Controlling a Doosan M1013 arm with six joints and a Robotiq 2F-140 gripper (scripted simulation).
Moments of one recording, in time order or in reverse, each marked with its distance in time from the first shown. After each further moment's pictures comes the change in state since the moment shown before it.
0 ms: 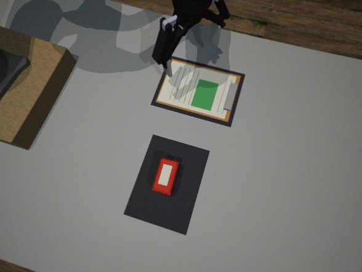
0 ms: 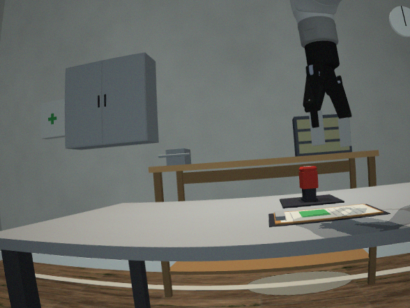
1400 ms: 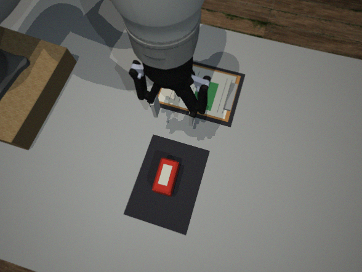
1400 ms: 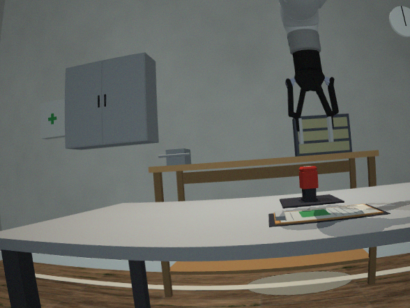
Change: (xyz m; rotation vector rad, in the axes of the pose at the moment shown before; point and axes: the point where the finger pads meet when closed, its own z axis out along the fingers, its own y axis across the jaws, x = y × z) arm -0.111 -0.134 -0.039 0.014 -0.026 0.906
